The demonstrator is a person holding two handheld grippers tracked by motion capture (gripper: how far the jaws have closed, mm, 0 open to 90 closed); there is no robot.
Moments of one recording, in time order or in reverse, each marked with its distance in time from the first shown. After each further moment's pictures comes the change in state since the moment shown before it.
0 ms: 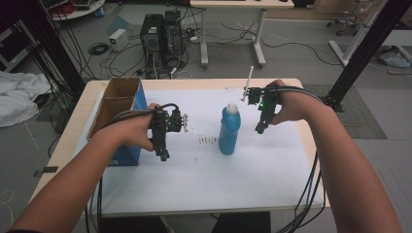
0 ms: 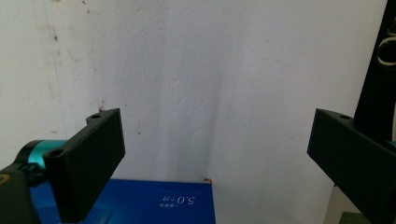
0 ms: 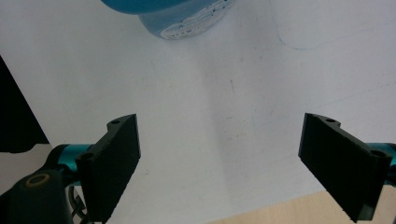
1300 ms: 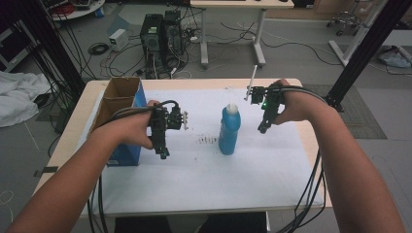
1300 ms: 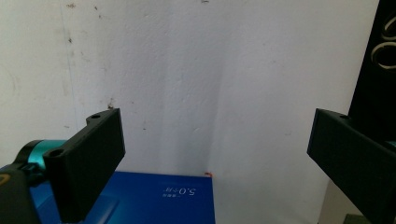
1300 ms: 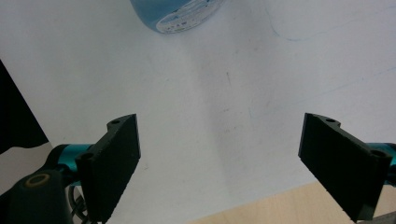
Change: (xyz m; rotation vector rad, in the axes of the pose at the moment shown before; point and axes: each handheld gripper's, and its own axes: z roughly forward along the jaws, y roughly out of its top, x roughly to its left) left arm -0.004 0.002 -0.014 0.001 0.025 0.001; right arm 0.002 -0.007 -0.005 -0.001 -0.017 0.027
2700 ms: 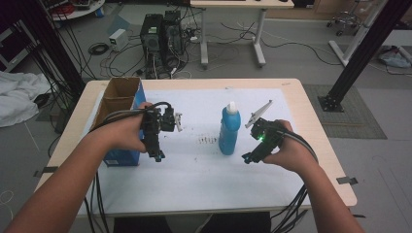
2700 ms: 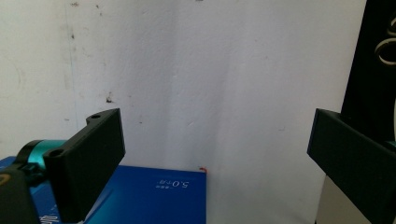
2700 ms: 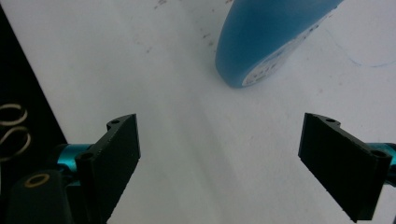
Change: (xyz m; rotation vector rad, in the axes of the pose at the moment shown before) left arm -0.014 -0.017 -0.010 -0.049 0.030 -0.006; right arm 0.085 -0.033 0.050 -0.393 0.014 0.226
